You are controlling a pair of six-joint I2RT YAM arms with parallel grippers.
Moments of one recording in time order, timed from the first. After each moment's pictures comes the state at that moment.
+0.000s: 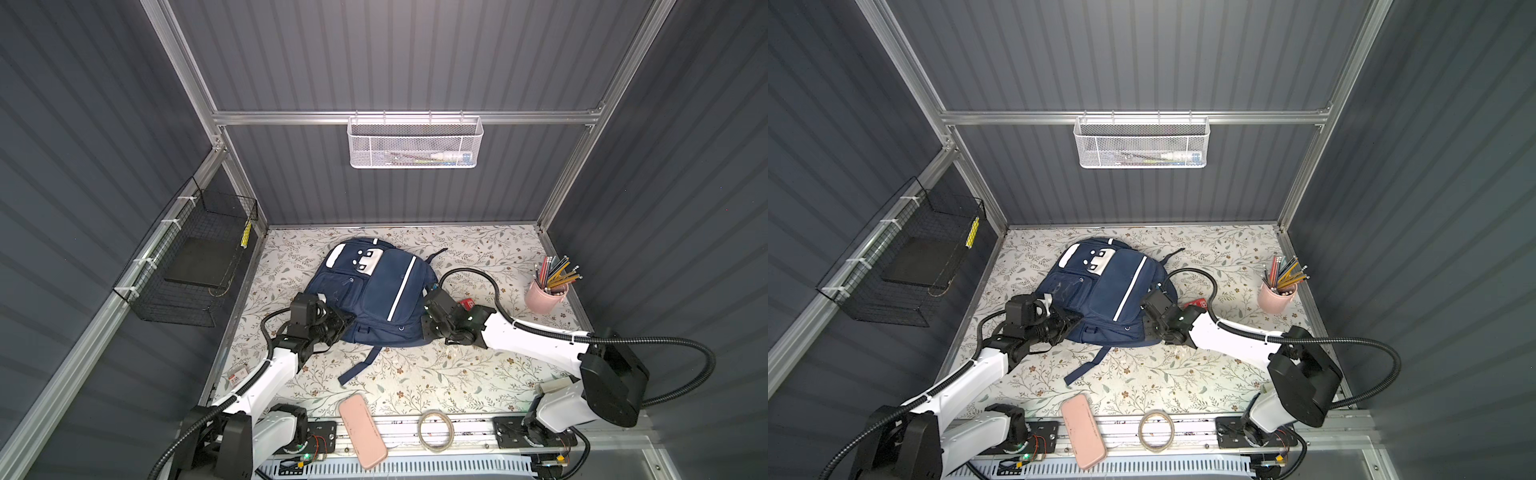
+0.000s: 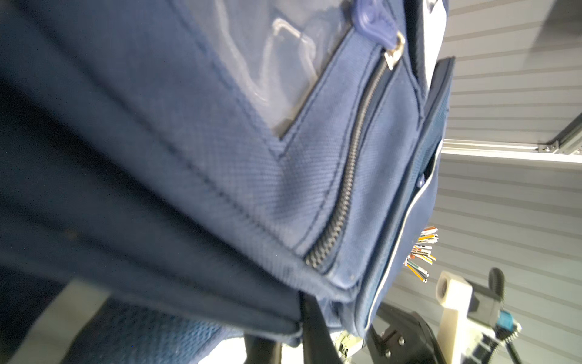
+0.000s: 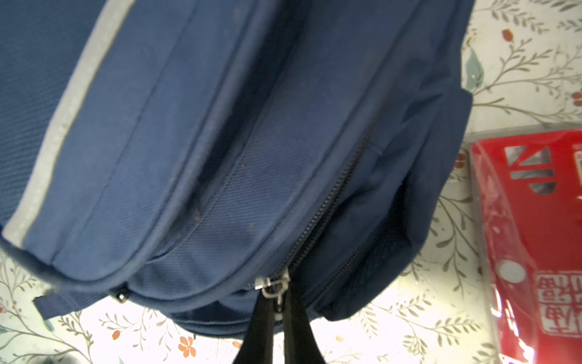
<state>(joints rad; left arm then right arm) -0.20 1.11 0.47 -0.04 0.48 -1.05 0.89 1.50 0.95 -0.44 0.18 0.59</state>
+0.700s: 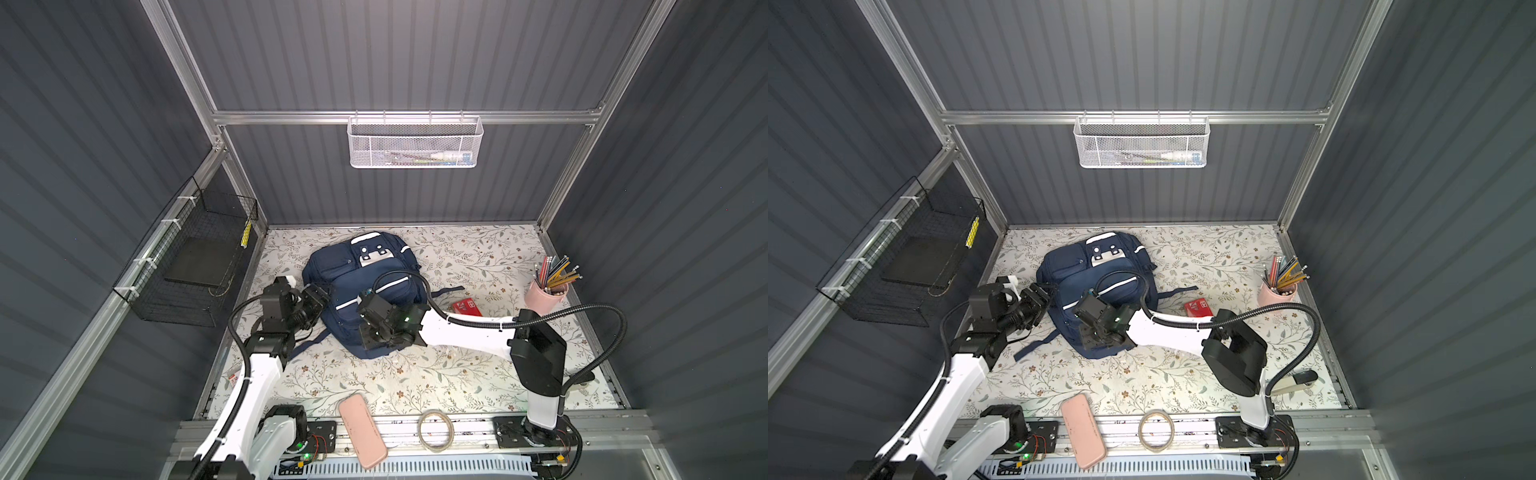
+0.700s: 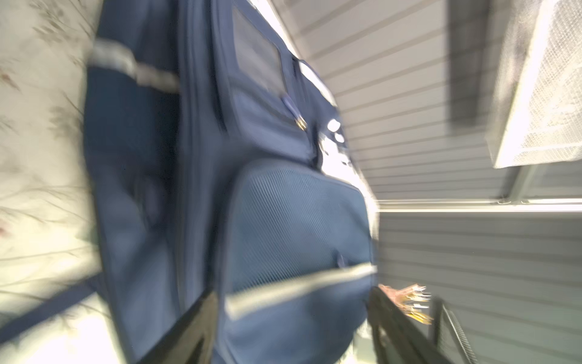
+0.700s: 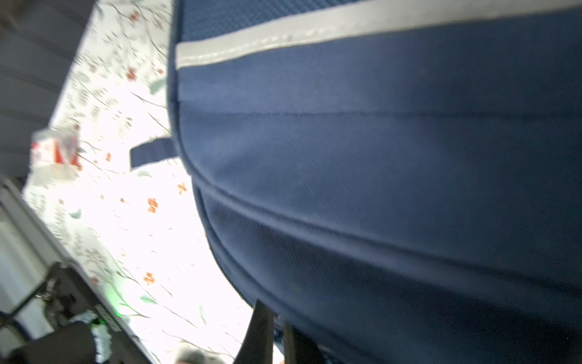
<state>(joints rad) -0.07 0.88 0.56 -0.19 0.41 -1.02 1.12 1.92 1.44 -0.42 0.06 0.65</state>
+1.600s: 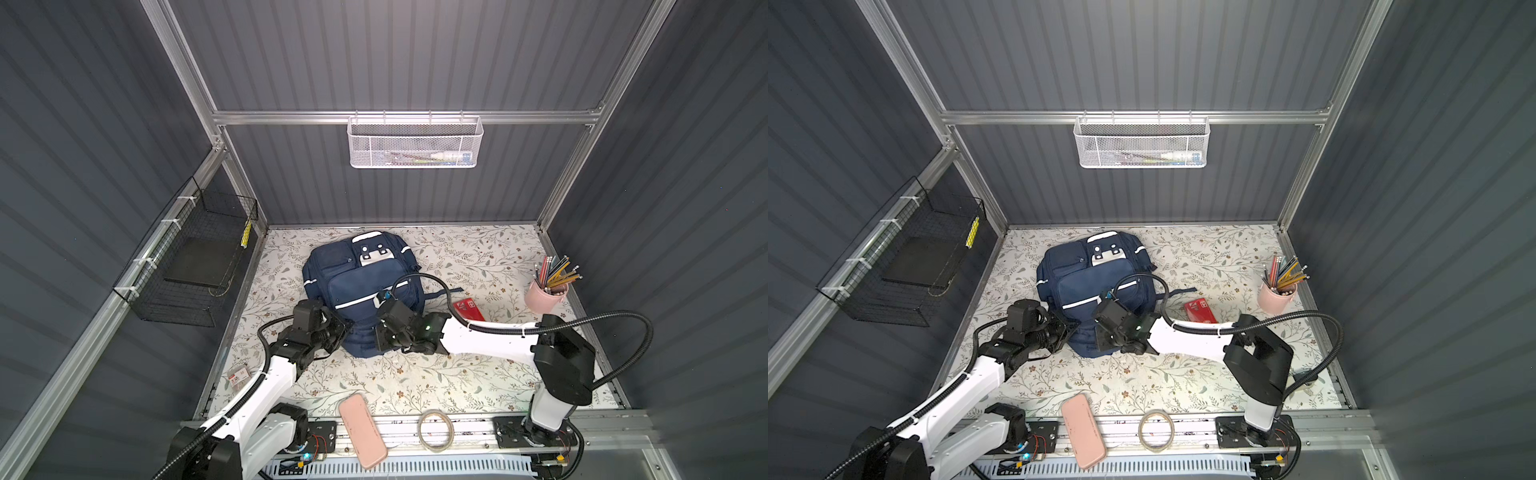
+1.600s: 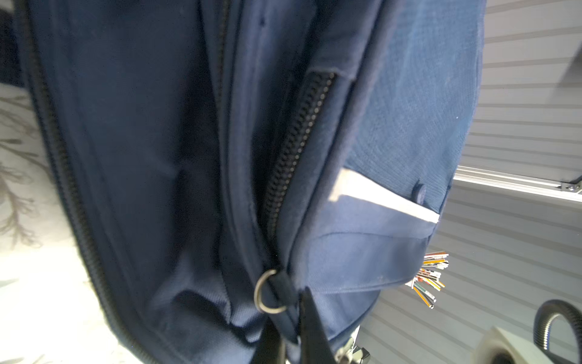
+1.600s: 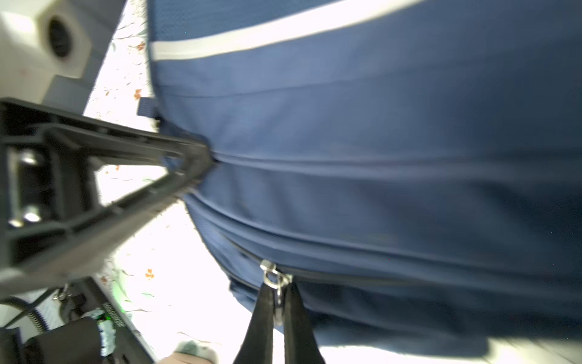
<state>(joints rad) -0.29 0.98 0.46 -0.19 0.33 -1.19 1.08 1.72 1.14 -0.27 0.09 0.69</state>
